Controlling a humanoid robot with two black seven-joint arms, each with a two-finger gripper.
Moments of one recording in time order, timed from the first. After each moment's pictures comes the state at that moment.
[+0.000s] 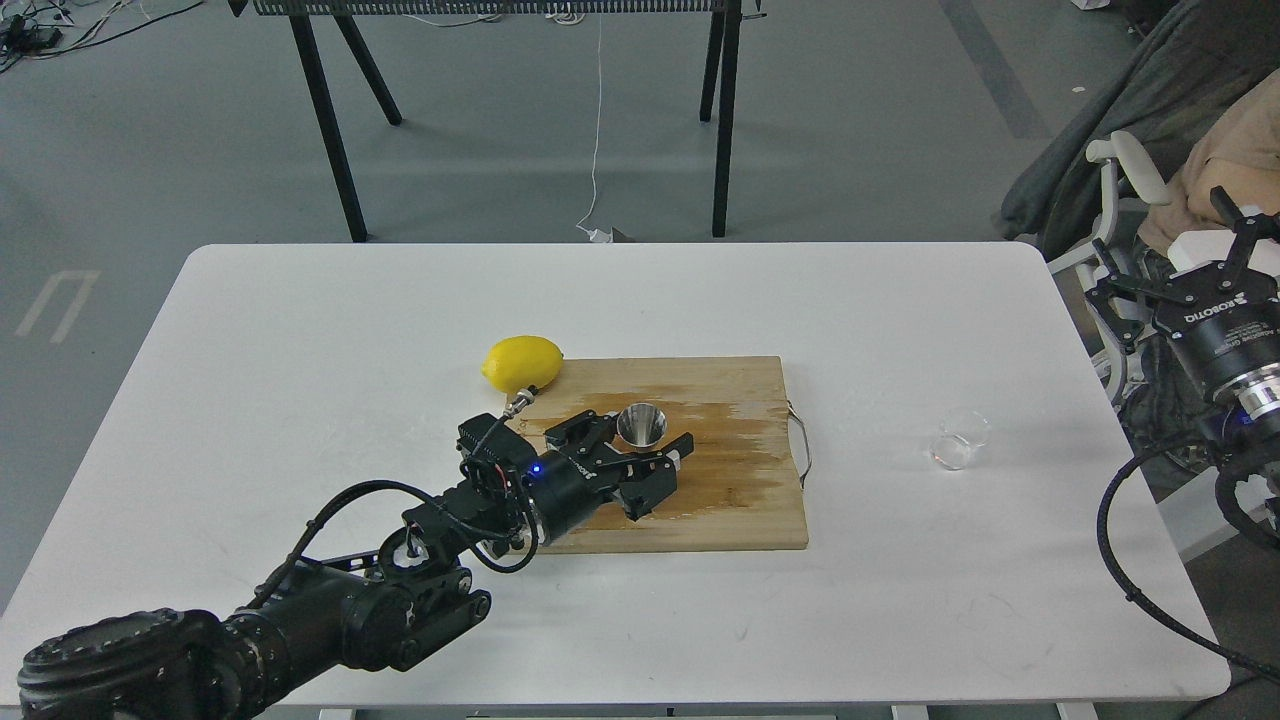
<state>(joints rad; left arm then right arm) -0.58 -0.04 -0.29 -0.57 1.80 0.49 -0.49 0.27 -0.48 1.43 0.96 0.17 0.49 -0.10</state>
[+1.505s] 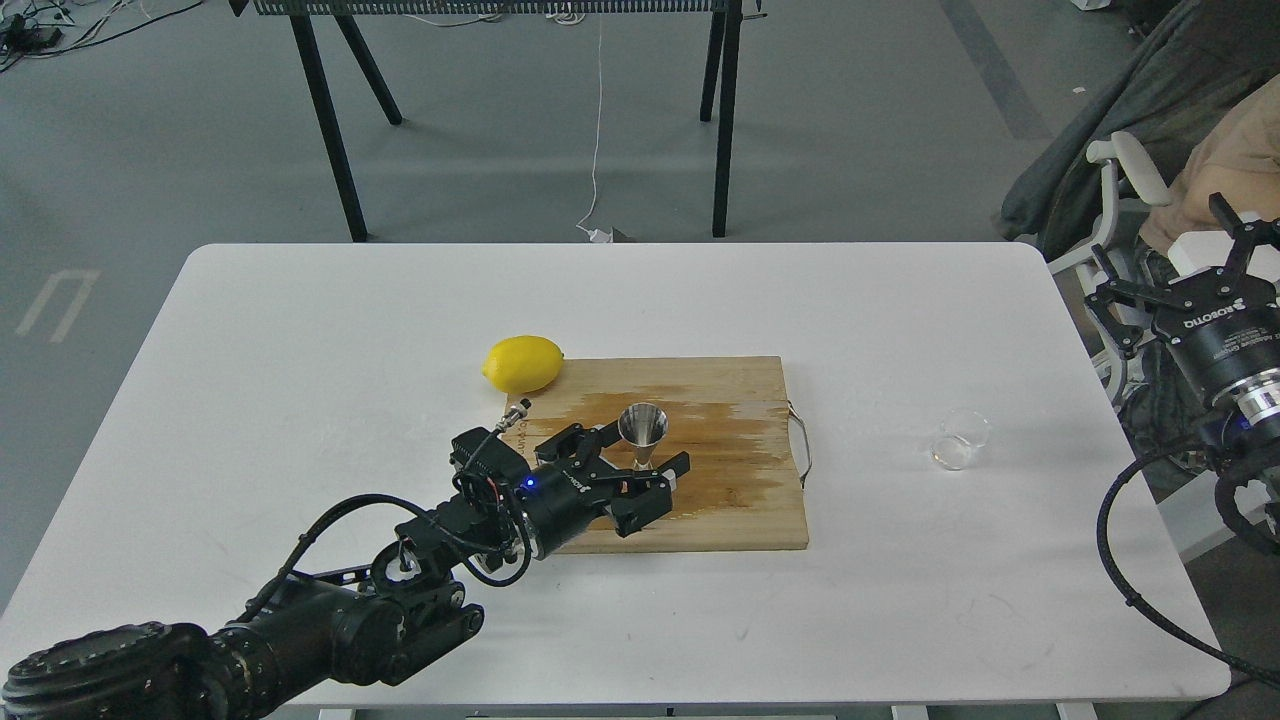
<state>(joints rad) -0.55 0.00 -0.29 -0.61 1.80 0.49 -0.49 0.26 -0.48 1.43 0.96 0.17 0.49 -0.10</state>
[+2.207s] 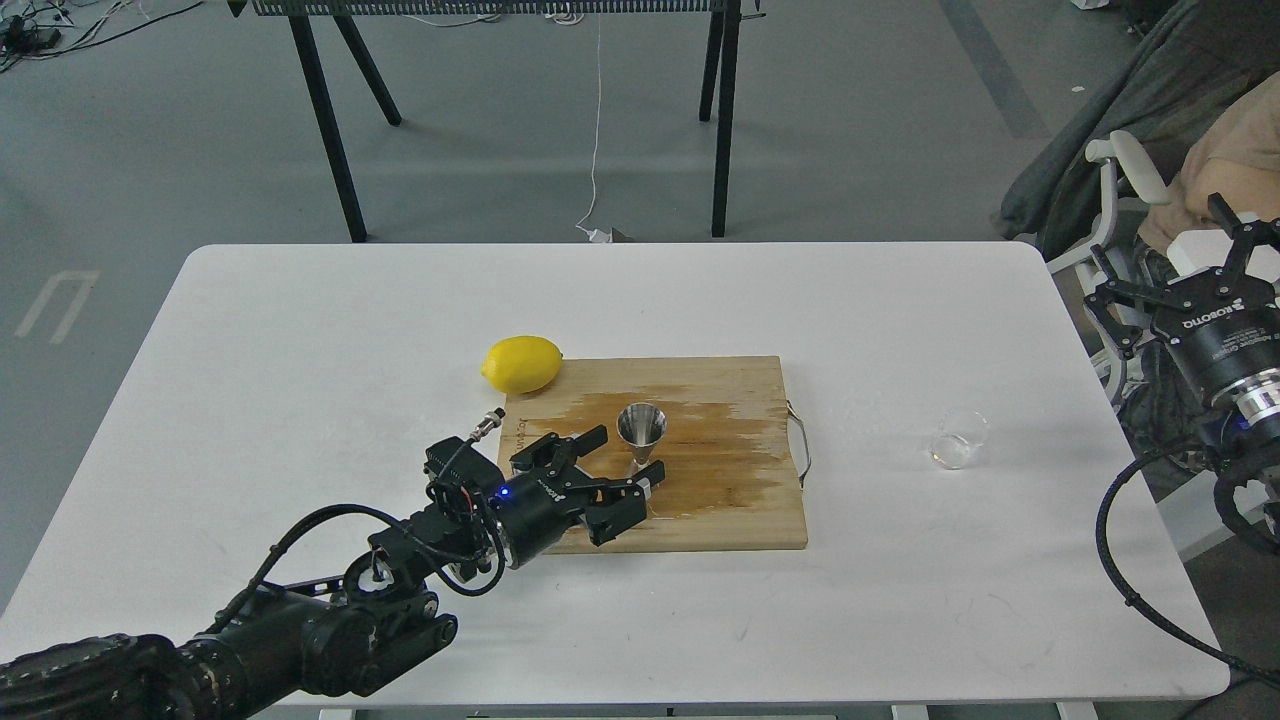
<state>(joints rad) -0.52 0.07 -0.29 -0.66 1.80 0.49 -0.49 0.26 -0.48 1.43 0.96 0.17 0.49 -0.10</state>
